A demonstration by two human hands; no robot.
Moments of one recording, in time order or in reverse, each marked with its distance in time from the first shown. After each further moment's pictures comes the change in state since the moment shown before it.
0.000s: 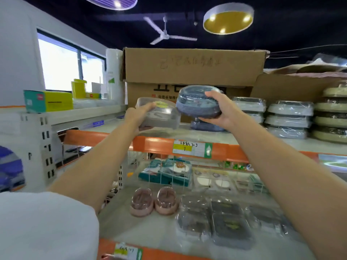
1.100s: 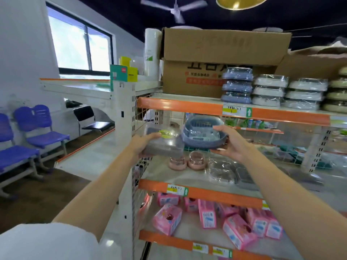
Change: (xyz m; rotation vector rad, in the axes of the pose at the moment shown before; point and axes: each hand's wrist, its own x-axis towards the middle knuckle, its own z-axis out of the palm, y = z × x) left_hand -0.121 -0.100 -0.220 0.075 -0.181 -0.234; right_hand -0.181 0.146 0.088 -0.086 -0.016 0.204
